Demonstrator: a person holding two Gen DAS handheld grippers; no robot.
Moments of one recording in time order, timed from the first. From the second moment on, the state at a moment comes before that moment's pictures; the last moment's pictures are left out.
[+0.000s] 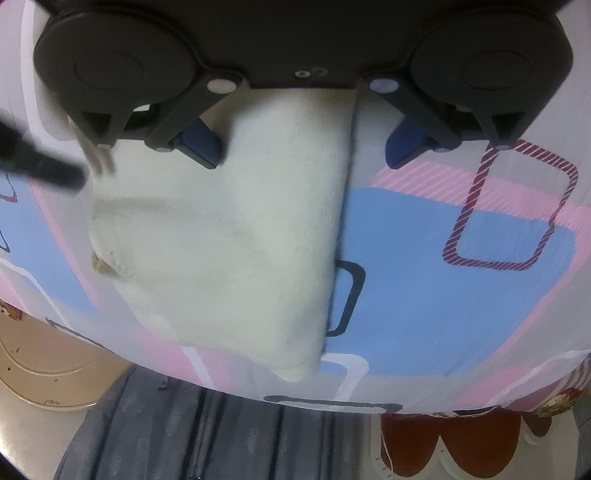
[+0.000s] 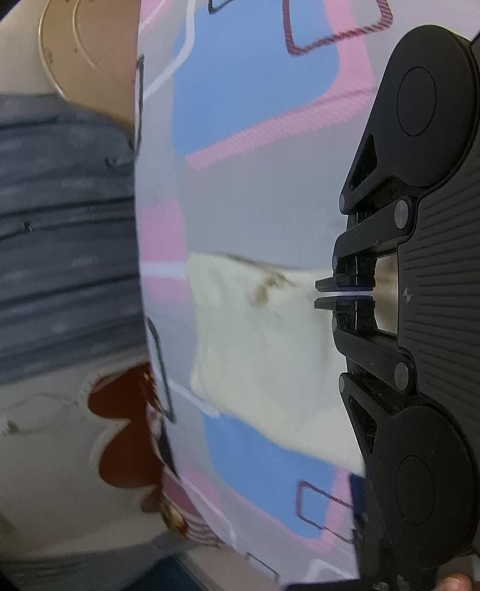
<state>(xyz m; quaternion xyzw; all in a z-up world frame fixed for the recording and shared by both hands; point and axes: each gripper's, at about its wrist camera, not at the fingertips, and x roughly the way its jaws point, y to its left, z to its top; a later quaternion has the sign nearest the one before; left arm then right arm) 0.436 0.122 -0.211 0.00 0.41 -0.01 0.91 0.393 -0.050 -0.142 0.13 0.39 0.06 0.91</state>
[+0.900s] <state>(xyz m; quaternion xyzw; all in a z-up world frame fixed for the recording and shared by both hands) 0.398 0.097 -0.184 0.10 0.40 -0.01 0.91 0.366 -0.045 -0.150 0.11 0.43 0.04 0.89</state>
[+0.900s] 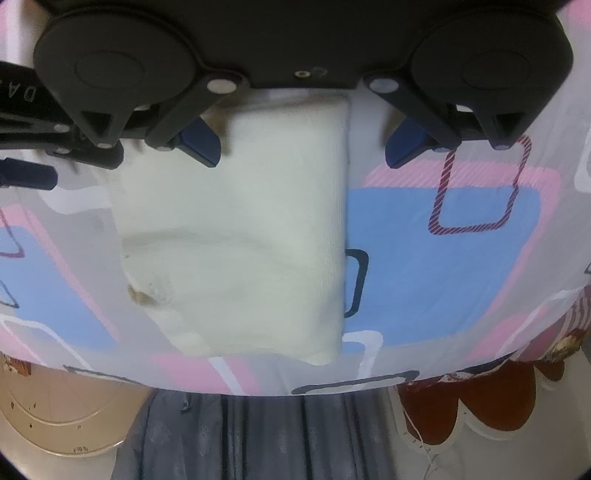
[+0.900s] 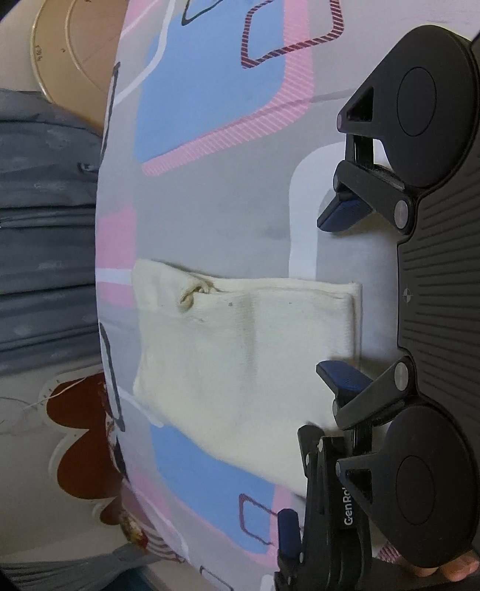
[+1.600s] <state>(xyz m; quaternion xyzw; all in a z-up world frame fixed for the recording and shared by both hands) 0.221 0.070 -0.090 0.06 0.34 0.02 0.94 0.199 -0.070 -0.026 0.11 0.33 0.06 0.94</state>
